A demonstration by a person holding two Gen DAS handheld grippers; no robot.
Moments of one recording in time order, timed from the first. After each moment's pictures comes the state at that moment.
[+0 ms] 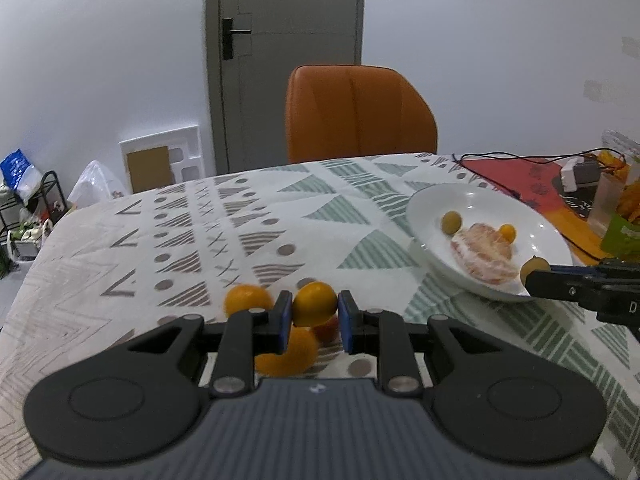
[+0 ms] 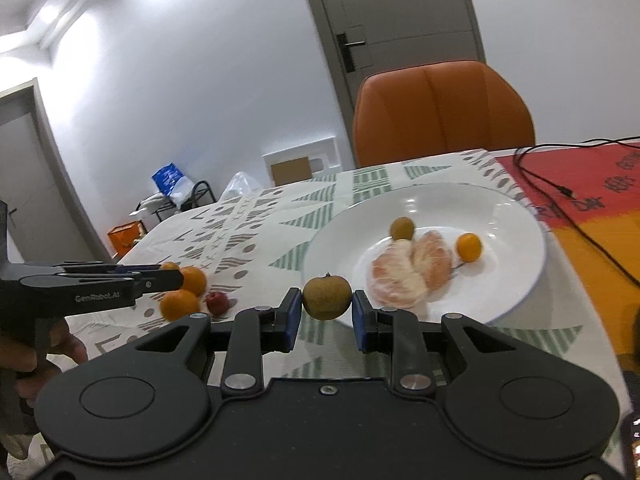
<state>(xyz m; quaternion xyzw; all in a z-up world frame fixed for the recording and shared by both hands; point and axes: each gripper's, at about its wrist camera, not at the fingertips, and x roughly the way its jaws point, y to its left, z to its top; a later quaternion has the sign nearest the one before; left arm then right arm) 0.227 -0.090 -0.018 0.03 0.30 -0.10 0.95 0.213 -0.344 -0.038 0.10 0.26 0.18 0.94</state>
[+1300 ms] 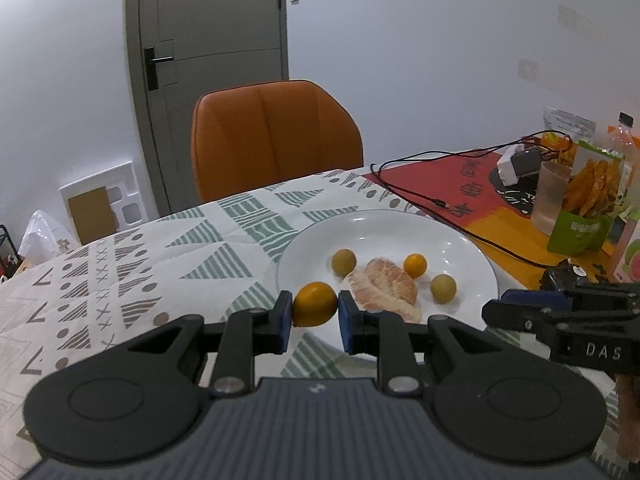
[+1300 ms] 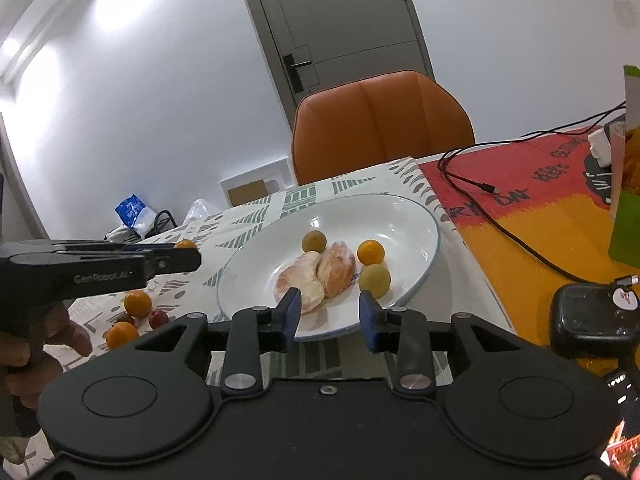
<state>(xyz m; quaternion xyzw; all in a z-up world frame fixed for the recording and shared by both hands) 0.249 -0.190 -0.006 0.07 0.28 -0.18 0.94 0.206 -0.400 -0.048 0.14 0.24 0.12 0.95</state>
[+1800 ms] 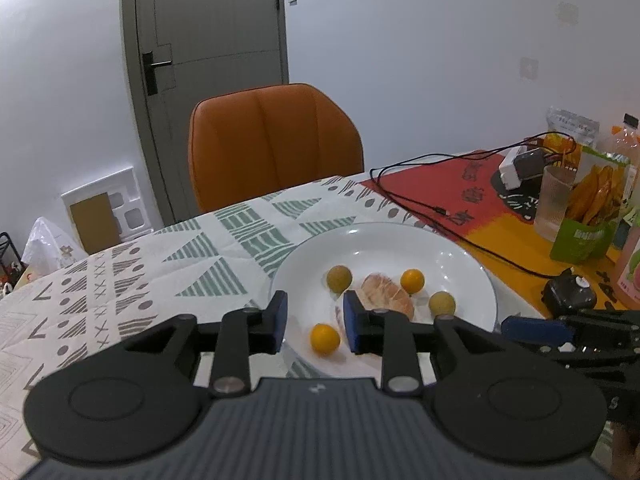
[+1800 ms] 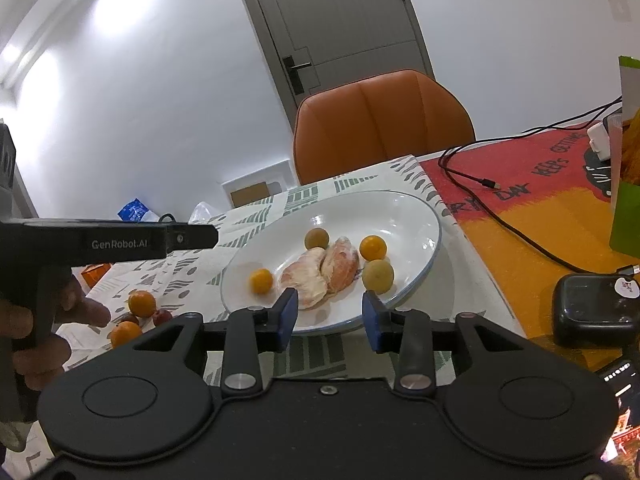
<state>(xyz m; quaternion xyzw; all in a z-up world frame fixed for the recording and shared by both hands) 0.259 -0.203 0.002 0.08 0.28 -0.17 0.94 0.203 -0.400 -0.051 0.14 0.24 0.13 0.95</state>
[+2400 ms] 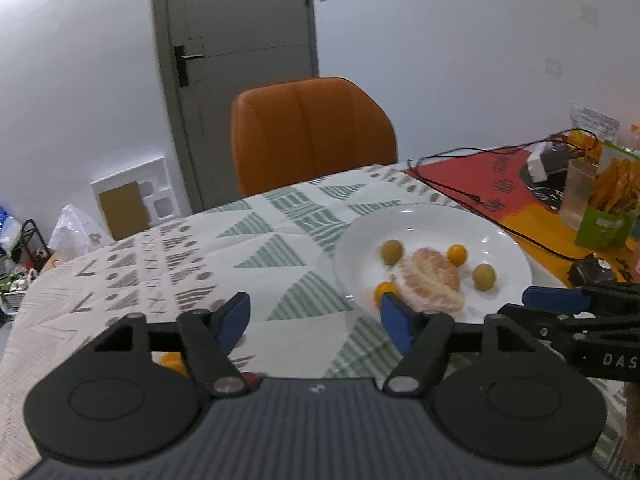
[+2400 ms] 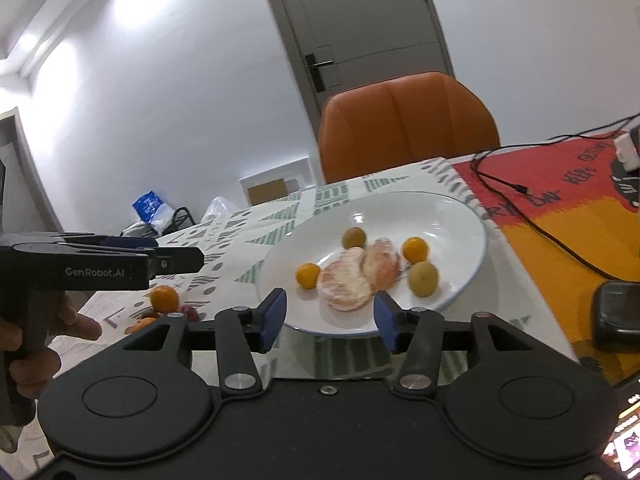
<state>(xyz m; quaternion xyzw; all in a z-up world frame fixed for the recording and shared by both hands) 0.239 -0.153 0.003 0.08 0.28 -0.13 0.95 0.204 -0.370 -0.044 0.13 0.24 0.15 0.95</state>
